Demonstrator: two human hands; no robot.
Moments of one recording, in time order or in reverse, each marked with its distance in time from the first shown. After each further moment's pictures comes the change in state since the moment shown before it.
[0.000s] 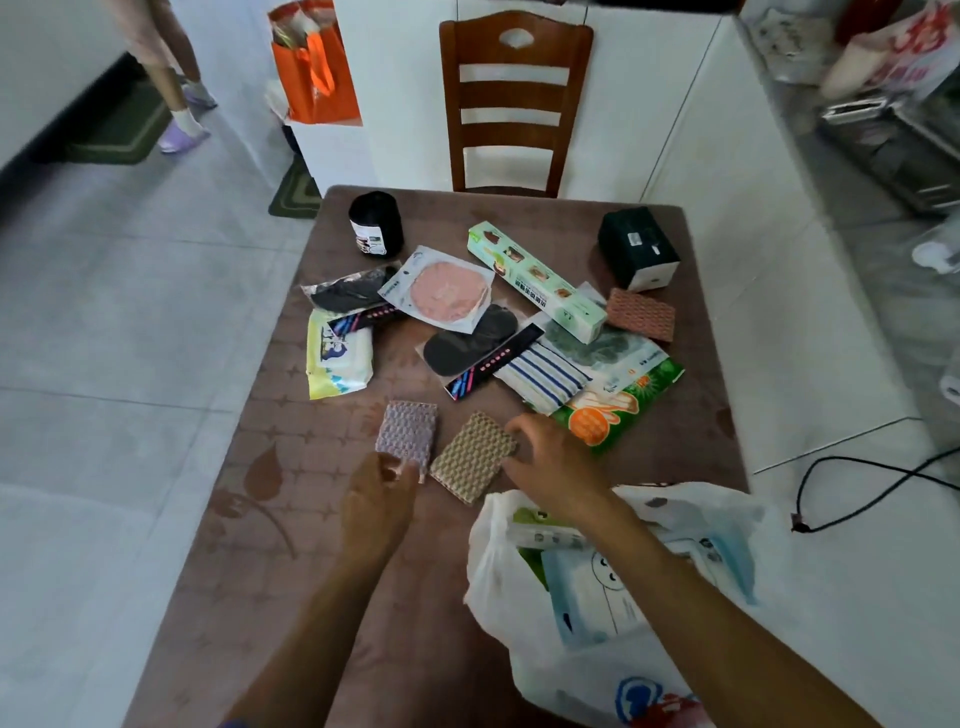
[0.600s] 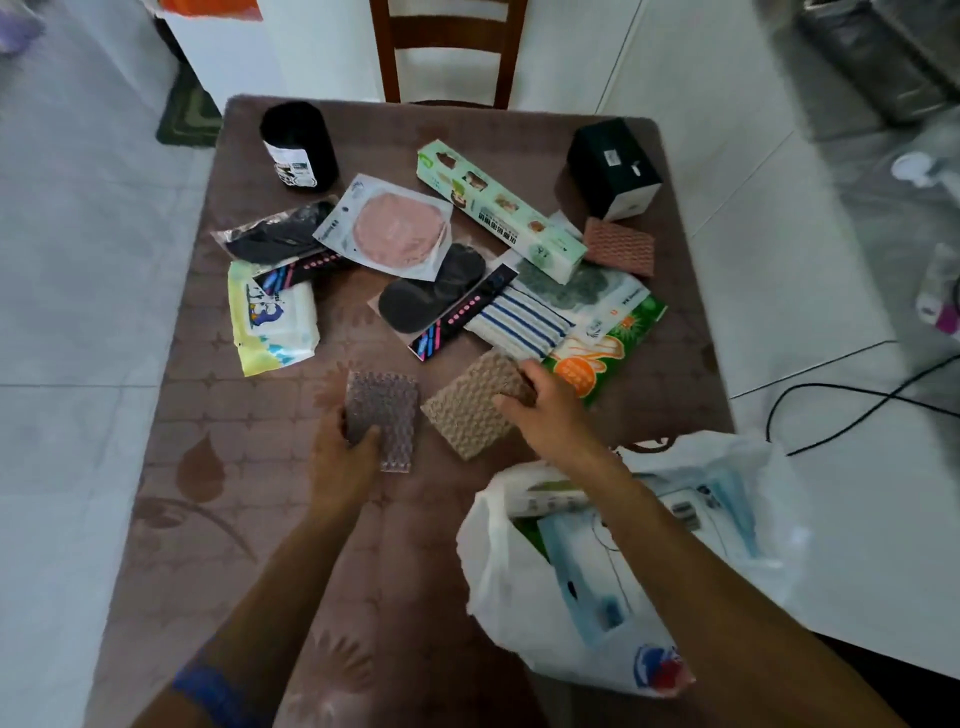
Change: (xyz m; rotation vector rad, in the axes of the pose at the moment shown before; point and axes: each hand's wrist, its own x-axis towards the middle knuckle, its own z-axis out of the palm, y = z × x) left_hand 0.068 -0.025 0.027 -0.225 -0.130 0.035; right_hand 0.036 0.028 0.022 0.449 0.085 0.179
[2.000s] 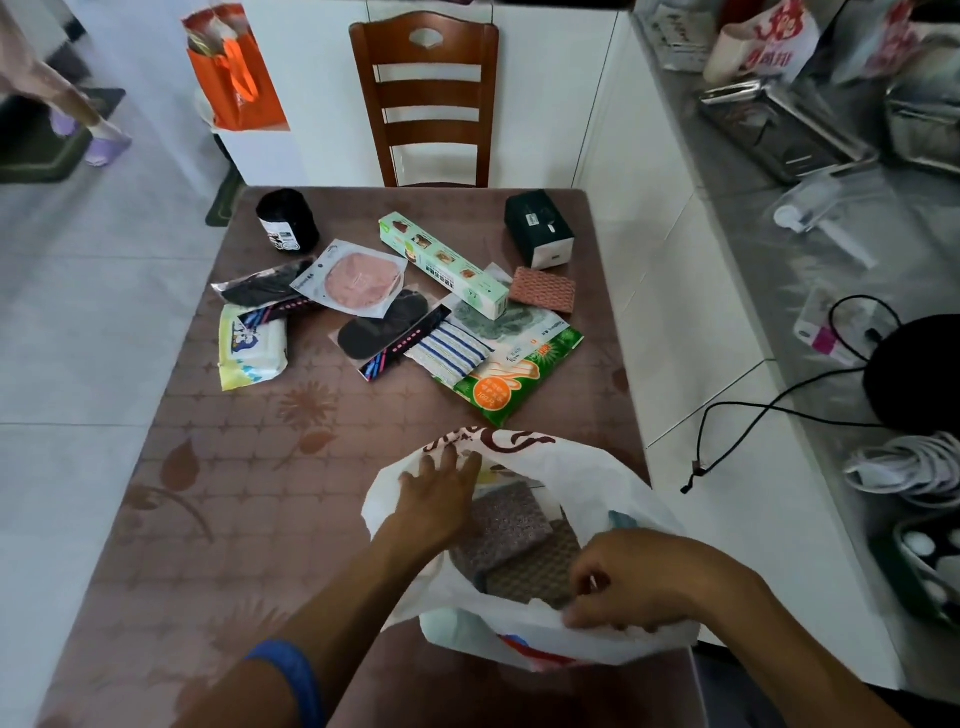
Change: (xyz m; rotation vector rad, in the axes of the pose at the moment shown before) left_hand -0.170 0.095 0.119 1.221 -0.577 0.340; right_hand -0.199 0.051 -0.171 -0.705 -0.679 0.028
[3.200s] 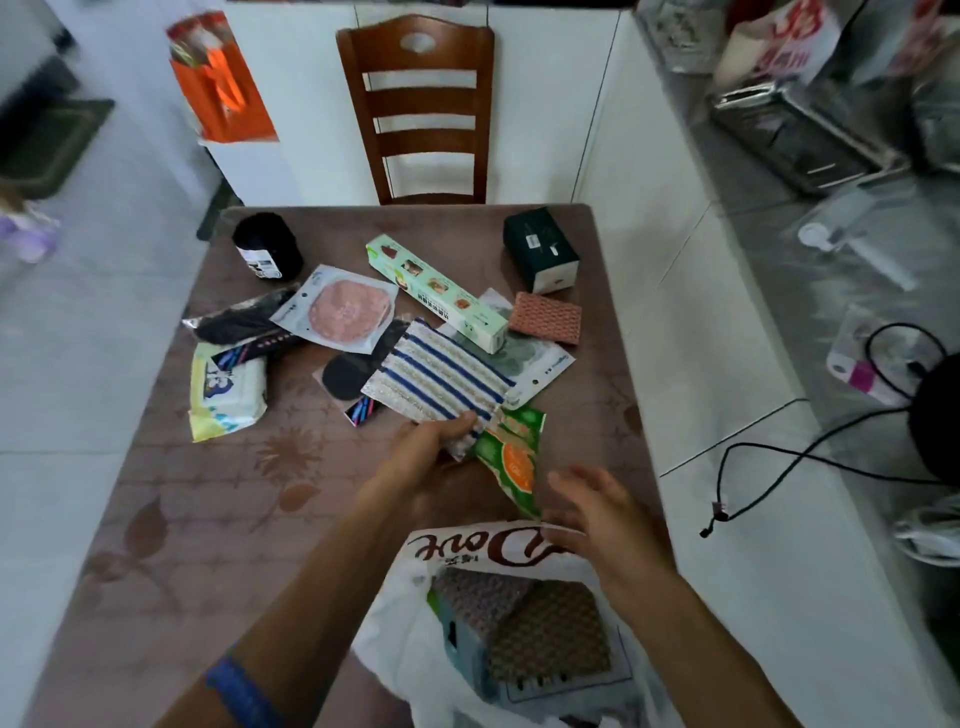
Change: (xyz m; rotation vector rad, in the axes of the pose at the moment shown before) left_hand 0.069 -0.009 -0.086 -1.874 0.120 -0.171; right_hand 0.110 0.007 -0.043 1.617 0.614 0.148
